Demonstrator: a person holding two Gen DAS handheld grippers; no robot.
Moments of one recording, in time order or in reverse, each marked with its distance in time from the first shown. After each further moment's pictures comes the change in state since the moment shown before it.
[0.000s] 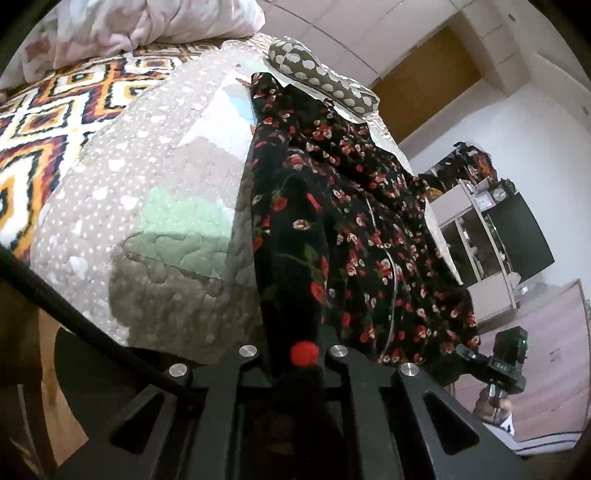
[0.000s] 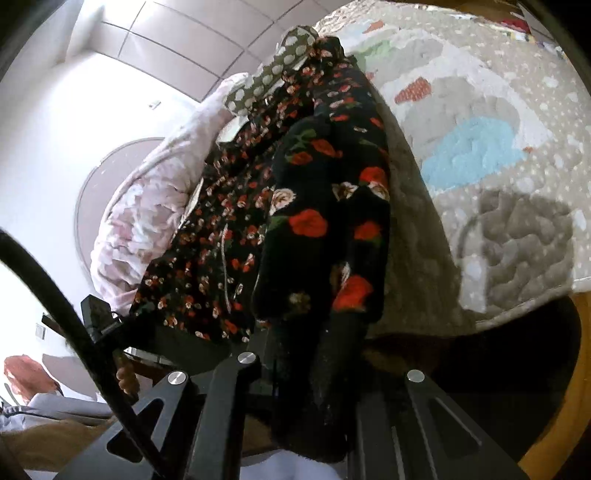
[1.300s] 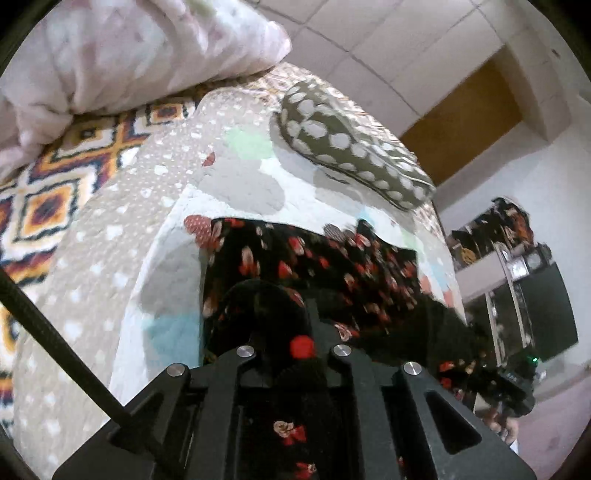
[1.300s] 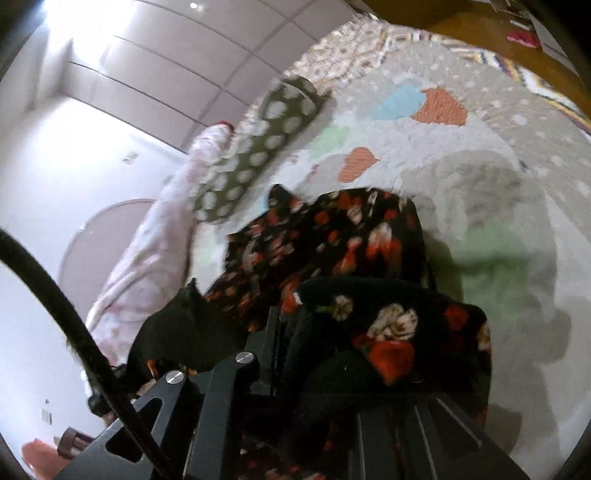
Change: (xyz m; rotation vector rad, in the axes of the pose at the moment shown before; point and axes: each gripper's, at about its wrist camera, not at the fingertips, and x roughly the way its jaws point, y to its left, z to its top) left arm 0.168 -0.023 0.305 -0.122 -0.098 0.107; right arm 0.132 -0.002 0.351 0.094 -0.103 -0.046
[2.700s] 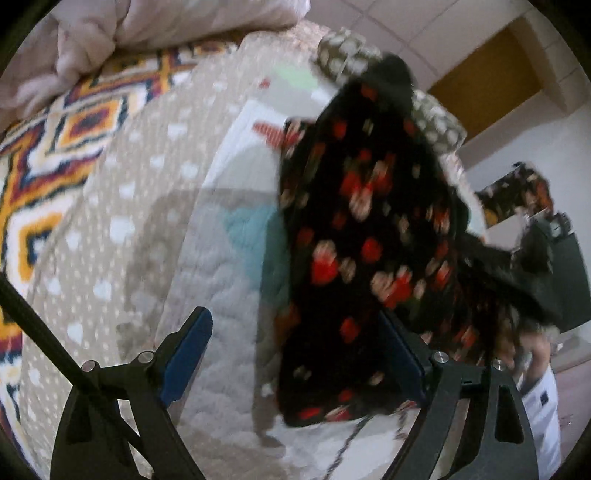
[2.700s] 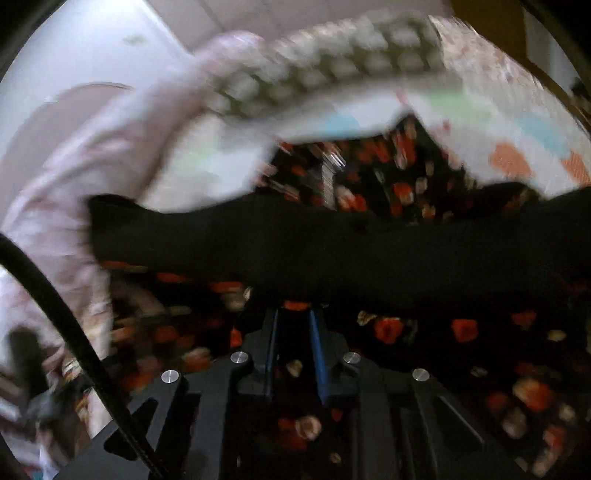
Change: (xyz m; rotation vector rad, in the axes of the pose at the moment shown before) left arm -0.012 0.064 -0.072 0.045 0.163 0.094; right arm 0.165 0.128 -0.053 -0.354 0.219 -0.283
